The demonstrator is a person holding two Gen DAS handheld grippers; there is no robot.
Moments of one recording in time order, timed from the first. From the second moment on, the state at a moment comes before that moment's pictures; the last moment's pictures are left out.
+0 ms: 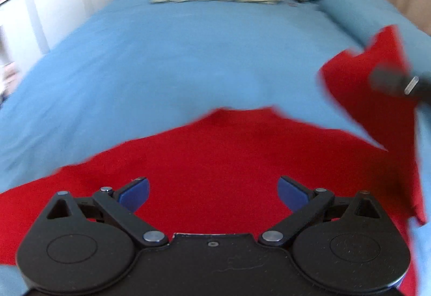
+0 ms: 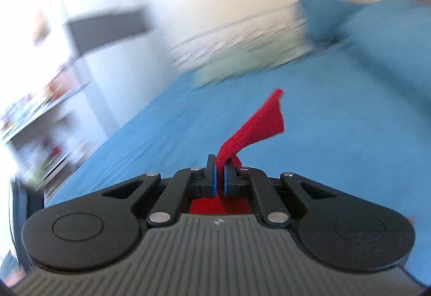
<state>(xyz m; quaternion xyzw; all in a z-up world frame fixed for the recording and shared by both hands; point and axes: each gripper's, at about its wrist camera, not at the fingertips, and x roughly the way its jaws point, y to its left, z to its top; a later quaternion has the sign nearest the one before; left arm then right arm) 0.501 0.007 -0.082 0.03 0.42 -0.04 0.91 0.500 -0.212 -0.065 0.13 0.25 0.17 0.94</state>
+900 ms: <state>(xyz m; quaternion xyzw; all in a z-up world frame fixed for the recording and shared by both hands) 0.490 0.039 -0.142 -0.12 0.50 -0.05 0.86 0.393 -0.218 -0.121 -0.06 0.36 0.10 0.93</state>
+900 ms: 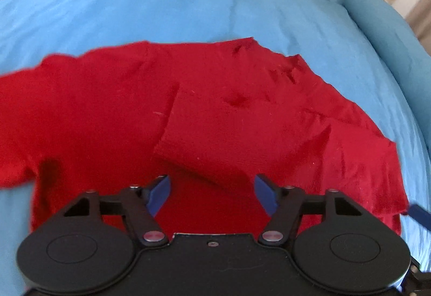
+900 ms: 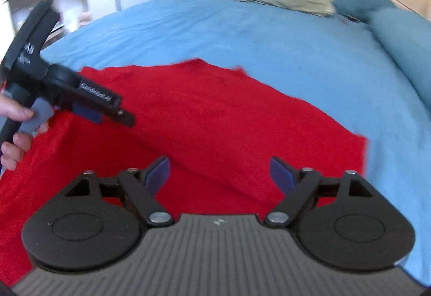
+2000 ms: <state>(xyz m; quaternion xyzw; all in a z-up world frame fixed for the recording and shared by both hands) 0.432 0.093 -0.133 -0.05 0.39 0.13 0.91 0.411 -0.322 -0.170 -0.04 0.40 -0.12 0.91</state>
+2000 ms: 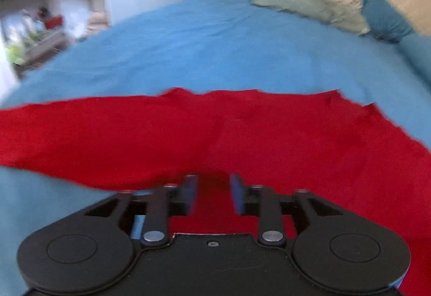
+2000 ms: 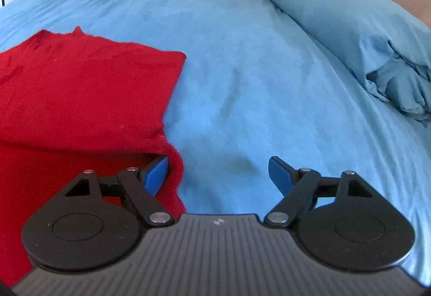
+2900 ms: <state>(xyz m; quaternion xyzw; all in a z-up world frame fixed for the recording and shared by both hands) 0.428 0.101 -0.085 -0.07 0.38 0.01 0.92 0.435 -0.227 -0.115 0.01 0.35 0.04 0.94</state>
